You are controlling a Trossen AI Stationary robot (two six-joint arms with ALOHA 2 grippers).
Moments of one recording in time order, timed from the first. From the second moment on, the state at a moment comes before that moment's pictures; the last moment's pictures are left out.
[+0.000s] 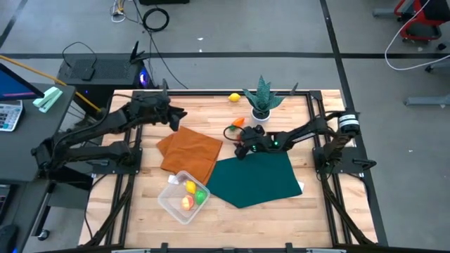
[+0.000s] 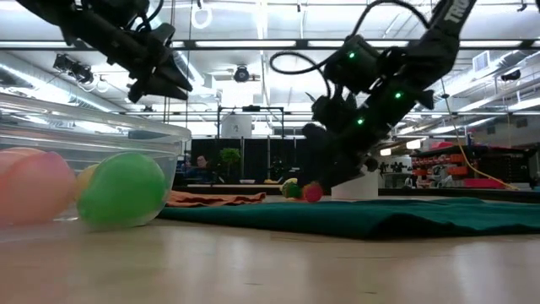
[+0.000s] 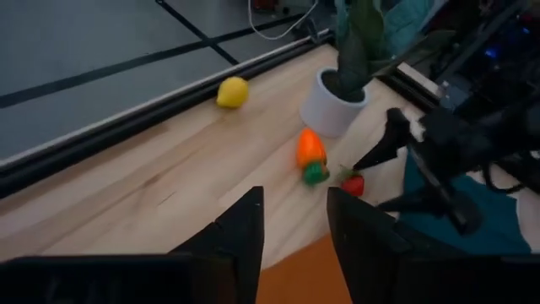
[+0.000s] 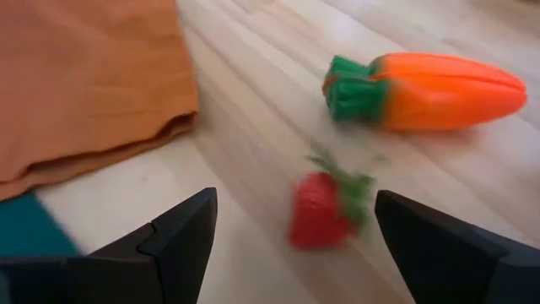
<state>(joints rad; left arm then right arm) 0.55 0.87 0.61 -0.19 0.05 -0.35 -0.08 1.75 0.75 0.25 0.39 0.49</state>
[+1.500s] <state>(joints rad) 0.54 0.87 0.61 -0.19 0.06 -0.33 -0.12 1.84 1.18 -0.04 0.20 0.24</state>
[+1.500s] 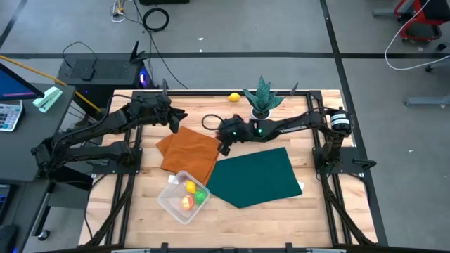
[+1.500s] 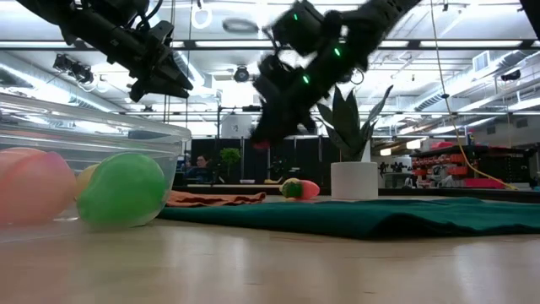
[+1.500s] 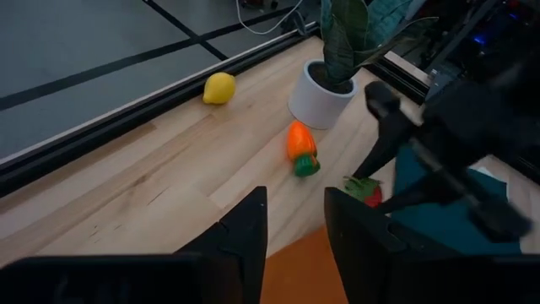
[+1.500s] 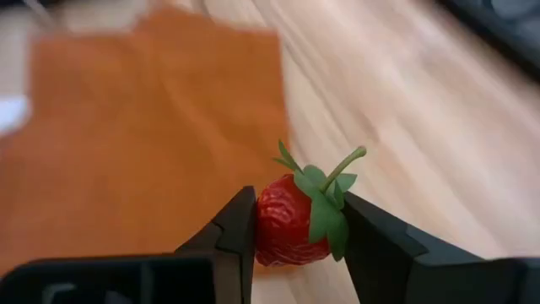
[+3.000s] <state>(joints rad) 0.53 0.86 0.61 -0.27 0.12 -0.33 0.28 1.84 1.43 -0.14 -0.03 0.27</state>
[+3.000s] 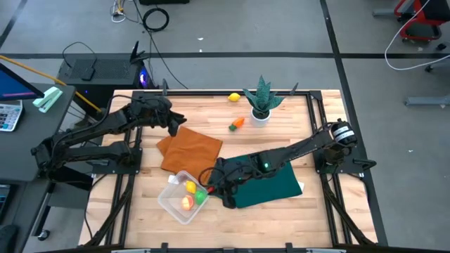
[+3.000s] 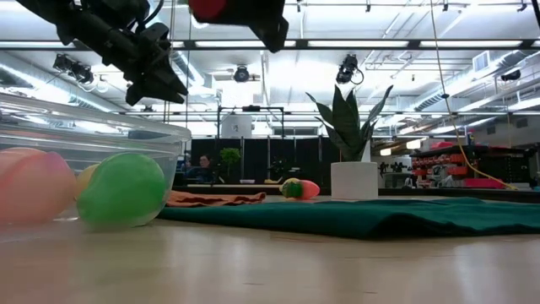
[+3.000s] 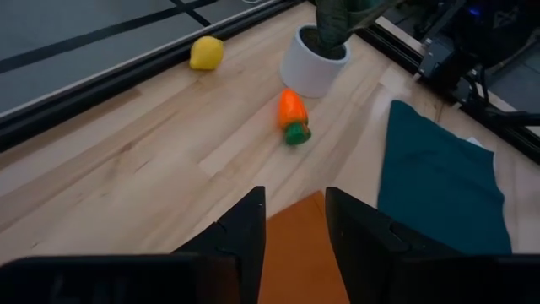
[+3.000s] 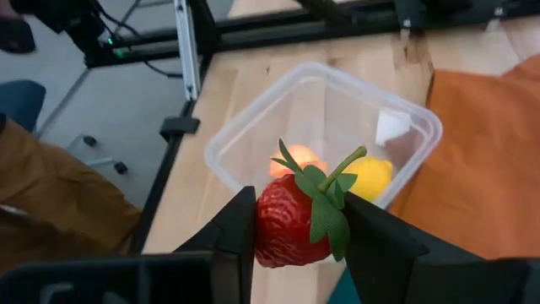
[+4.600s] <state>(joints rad) 0.59 0.86 0.61 -0.37 0.12 -0.19 0.17 2.49 2.19 -0.43 -0.32 -0.03</state>
